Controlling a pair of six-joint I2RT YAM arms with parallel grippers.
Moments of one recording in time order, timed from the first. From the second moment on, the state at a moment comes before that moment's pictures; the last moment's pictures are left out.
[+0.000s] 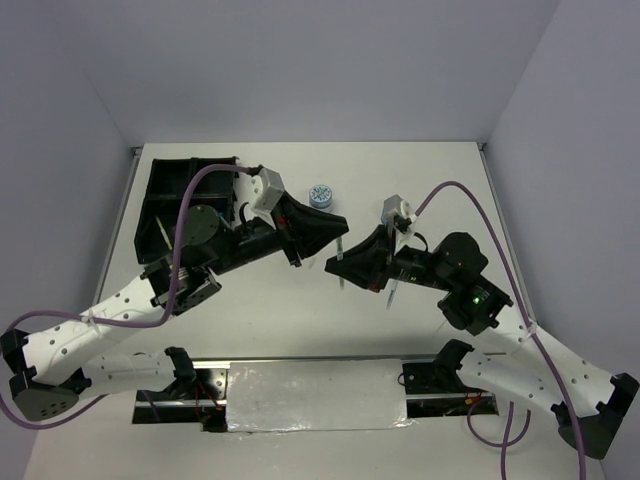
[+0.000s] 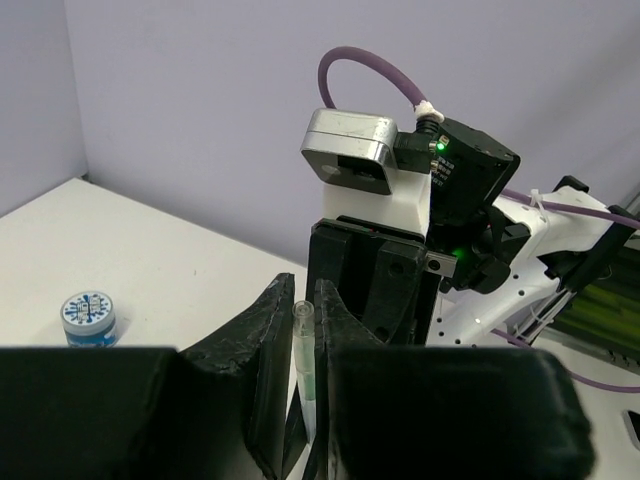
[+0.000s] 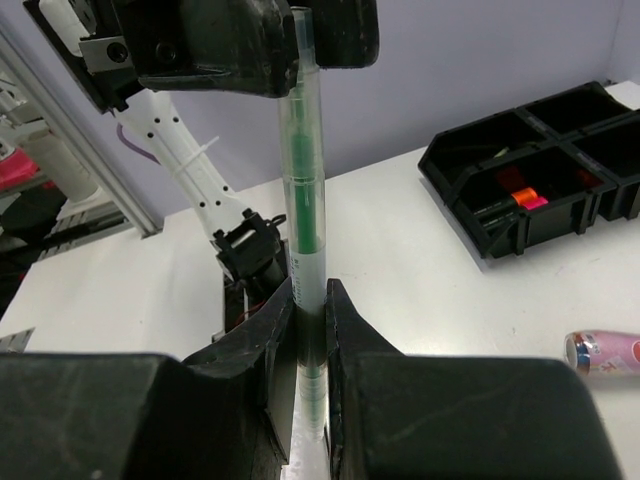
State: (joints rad) left arm -0.98 1.05 1.17 0.12 0.22 -0.30; right arm 0.78 0.74 0.77 0.14 -0.56 0.35
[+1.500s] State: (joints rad) left arm -1.07 0.96 1.09 -0.03 -0.21 -0.32; right arm 0.87 0.84 0.83 0.11 -0.42 0.31
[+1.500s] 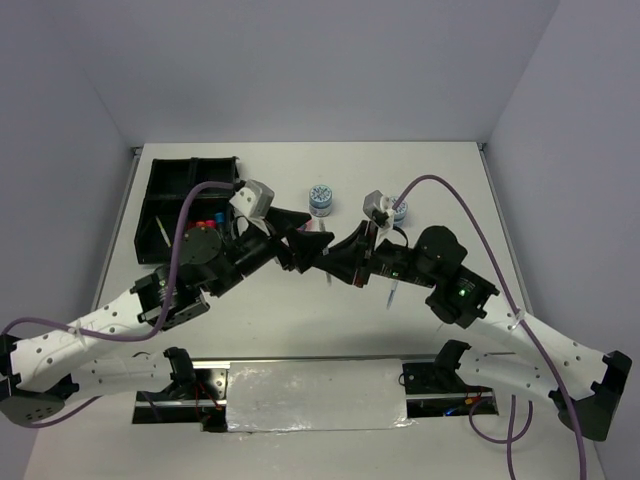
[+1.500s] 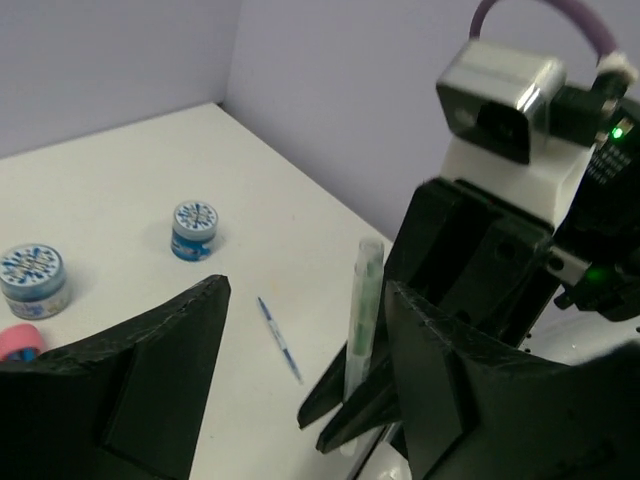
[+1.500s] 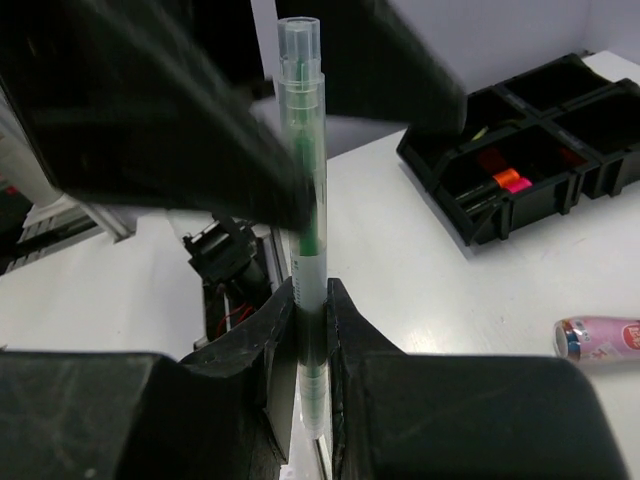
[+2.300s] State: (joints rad) left arm -0.43 1.22 1.24 -0.27 -0.32 -0.25; right arm 0.61 0.87 0.71 -0.01 -0.22 0.43
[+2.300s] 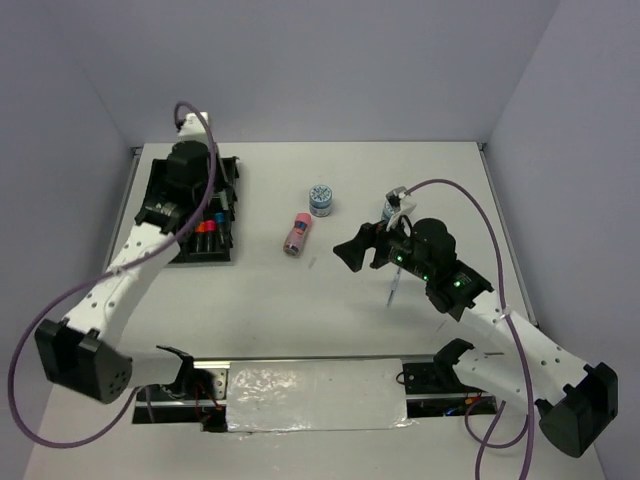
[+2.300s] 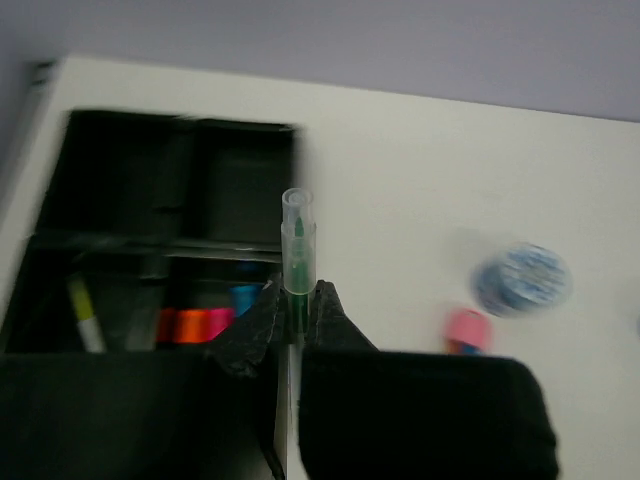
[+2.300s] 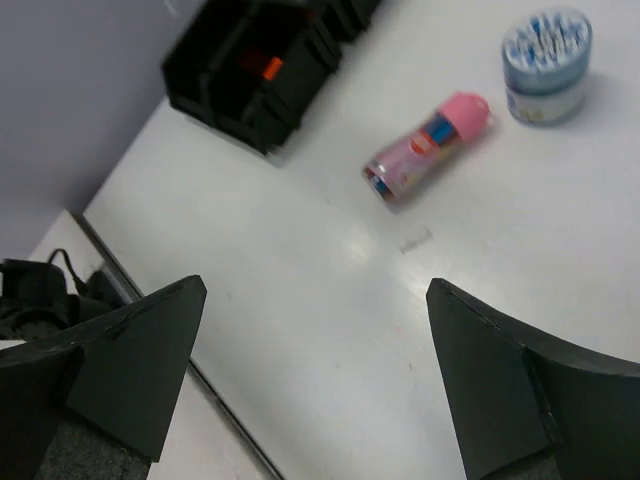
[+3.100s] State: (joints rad) left arm 0.23 1.57 1.10 -0.22 -0.29 -0.34; right arm 0.60 0.72 0.62 -0.14 -0.27 0.44
